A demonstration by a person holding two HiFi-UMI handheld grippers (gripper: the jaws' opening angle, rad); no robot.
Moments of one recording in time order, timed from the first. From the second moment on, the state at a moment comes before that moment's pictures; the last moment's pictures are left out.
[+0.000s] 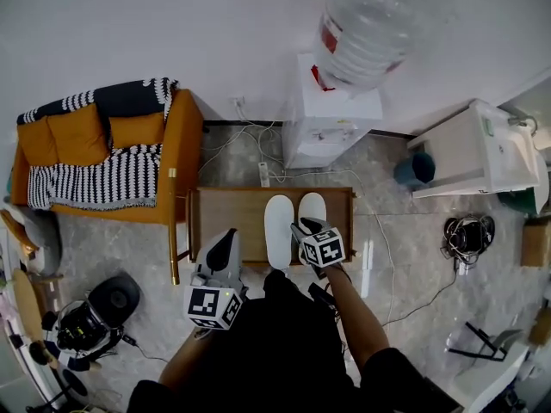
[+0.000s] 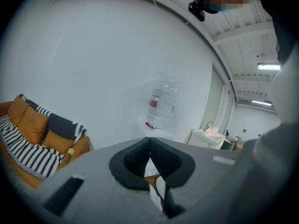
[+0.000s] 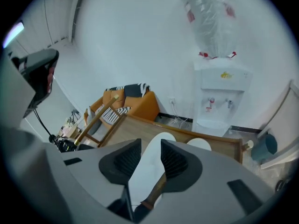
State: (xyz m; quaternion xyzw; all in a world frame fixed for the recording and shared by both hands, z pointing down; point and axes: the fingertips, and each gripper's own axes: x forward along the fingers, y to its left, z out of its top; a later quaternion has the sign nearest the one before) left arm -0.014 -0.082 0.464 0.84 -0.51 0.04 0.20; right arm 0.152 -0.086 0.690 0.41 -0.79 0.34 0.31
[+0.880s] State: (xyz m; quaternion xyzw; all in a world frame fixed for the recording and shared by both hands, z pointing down) left arm -0.033 -0.053 0.421 0.85 -0.49 0.05 0.16; right arm 0.147 -0.027 0.454 0.59 -0.78 0.17 0.10
